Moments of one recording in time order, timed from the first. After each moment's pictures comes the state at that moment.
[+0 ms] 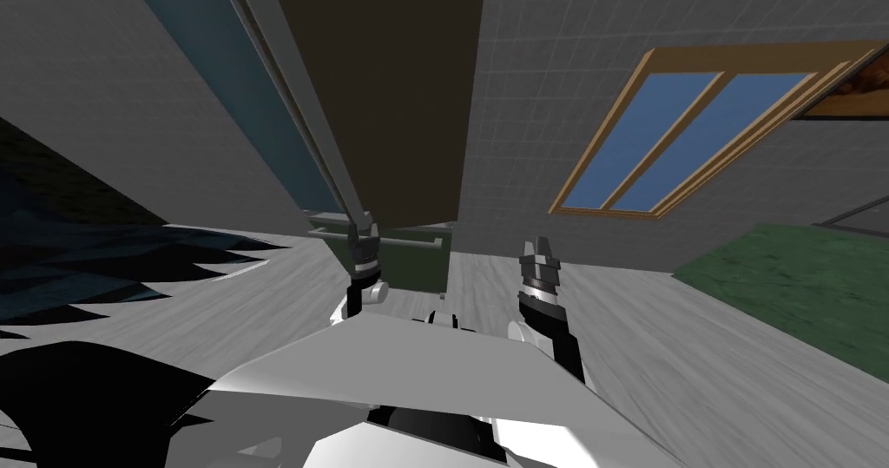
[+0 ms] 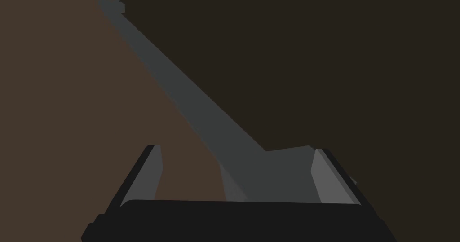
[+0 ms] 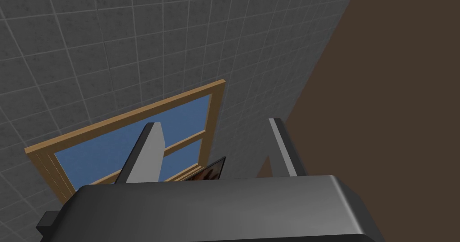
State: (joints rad) left arm 0.22 0.10 0.12 -1.78 0.22 -1.02 -0.05; right arm 0.52 0.04 0.03 -2.26 -0.08 -0.47 0.16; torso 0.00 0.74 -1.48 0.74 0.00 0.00
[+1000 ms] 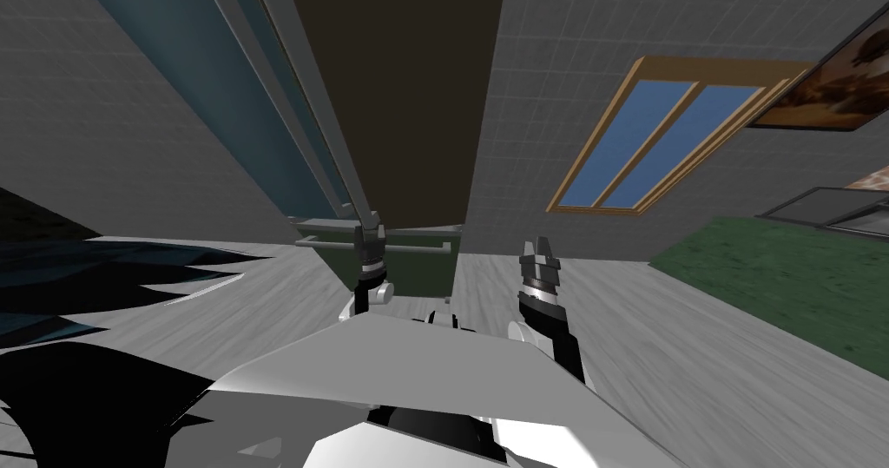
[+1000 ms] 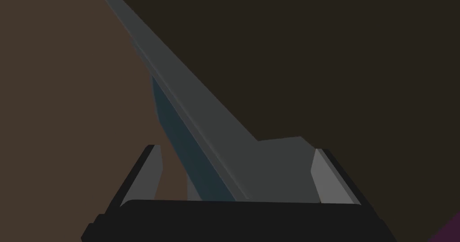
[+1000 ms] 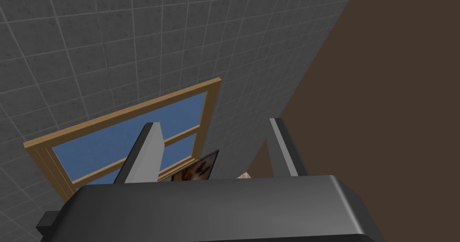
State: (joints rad) left arm 0.21 0.08 0.07 -1.74 0.21 -1.06 0.02; right arm 0.52 0.04 0.03 -2.26 -0.08 -0.47 0.16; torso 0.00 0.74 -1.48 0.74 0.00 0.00
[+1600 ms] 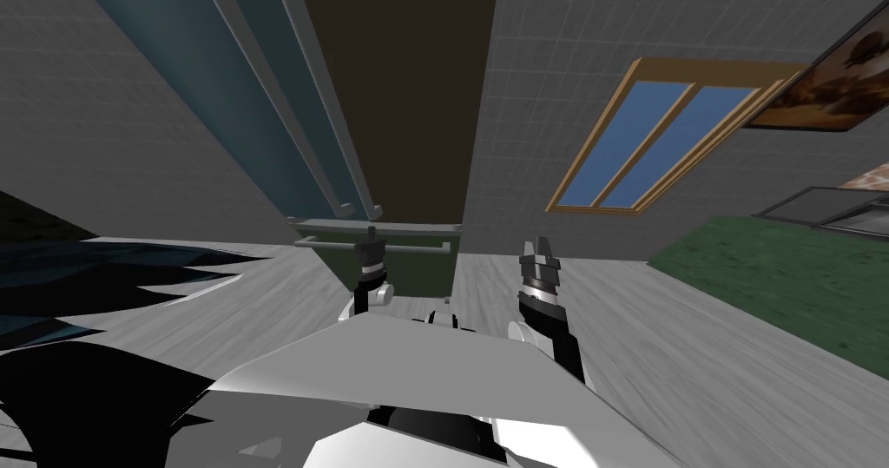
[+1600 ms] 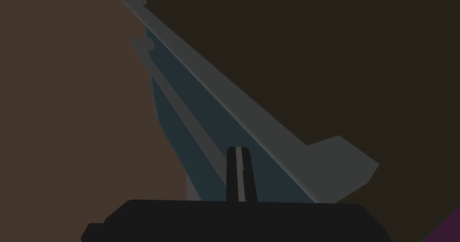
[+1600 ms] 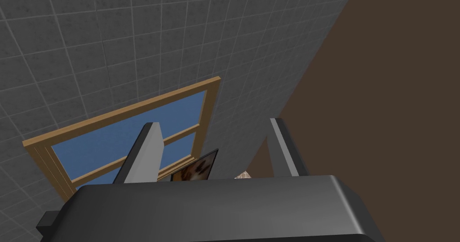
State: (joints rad) left arm 0.22 0.08 0.07 -1.74 0.21 -1.07 0.02; right arm 0.52 0.04 0.03 -2.26 -0.08 -0.47 0.16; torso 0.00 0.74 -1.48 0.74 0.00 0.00
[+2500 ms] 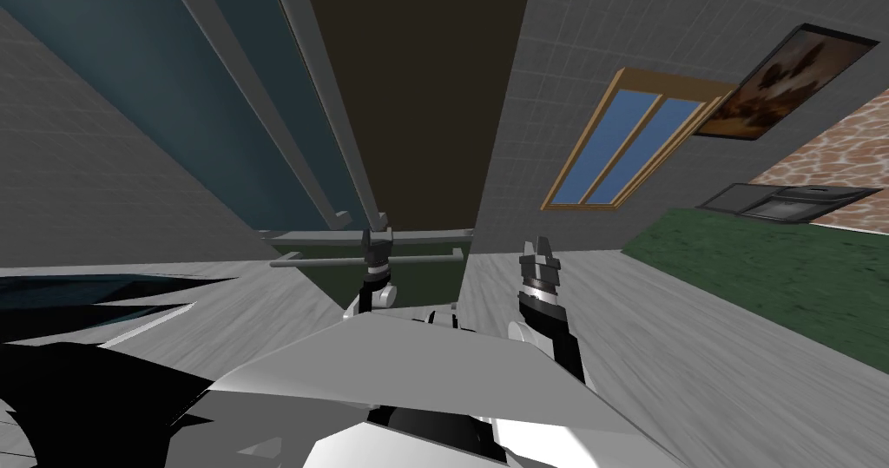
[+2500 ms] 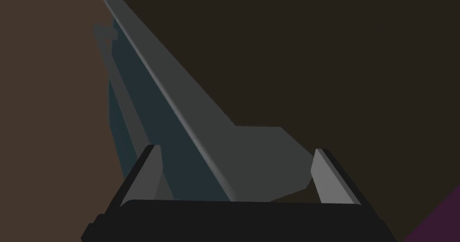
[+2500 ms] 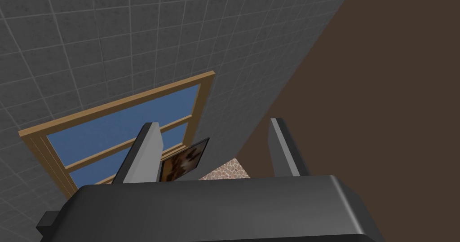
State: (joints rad) left arm 0.20 0.12 0.00 -1.68 0.20 -1.11 0.11; right arm 0.52 0.04 0.03 -2.26 -0.08 -0.47 0.16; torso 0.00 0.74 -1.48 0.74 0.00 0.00
